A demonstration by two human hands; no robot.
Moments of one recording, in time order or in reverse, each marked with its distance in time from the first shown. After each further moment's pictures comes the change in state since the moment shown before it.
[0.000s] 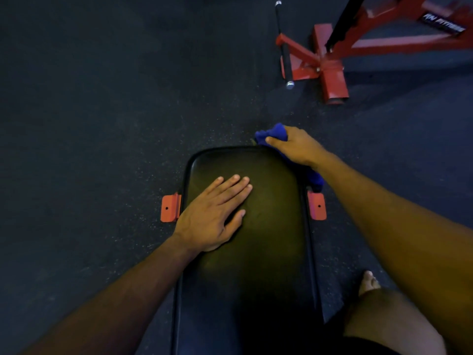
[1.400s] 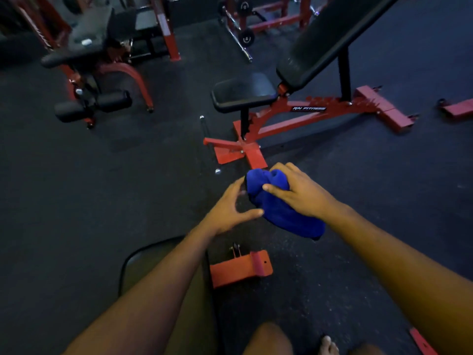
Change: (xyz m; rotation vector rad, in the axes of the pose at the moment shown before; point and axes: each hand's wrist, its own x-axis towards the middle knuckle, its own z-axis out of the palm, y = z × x) left_hand 0.275 0.223 -0.098 -0.849 -0.140 -0.090; right_hand -0.218 0.059 -0.277 0.042 0.340 -0.209
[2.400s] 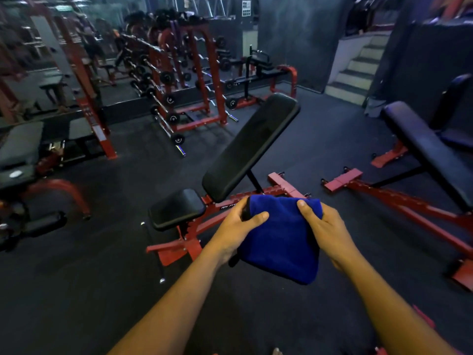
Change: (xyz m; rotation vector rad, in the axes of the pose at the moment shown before) left_hand 0.173 0.495 -0.010 -0.460 -0.151 -0.004; right_hand -0.069 -0.174 -0.443 0.434 0.666 0.405
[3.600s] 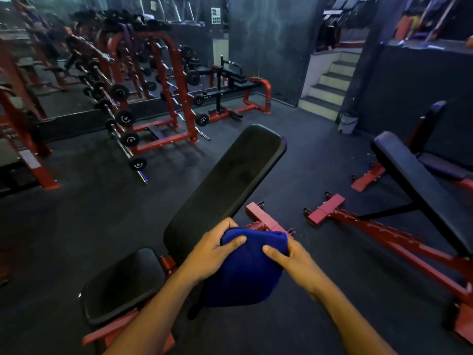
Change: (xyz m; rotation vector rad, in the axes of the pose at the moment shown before) left_hand 0.366 0.028 -0.089 0.493 -0.139 0.194; right_hand 0.354 0.029 0.018 0.037 -0.242 0.140
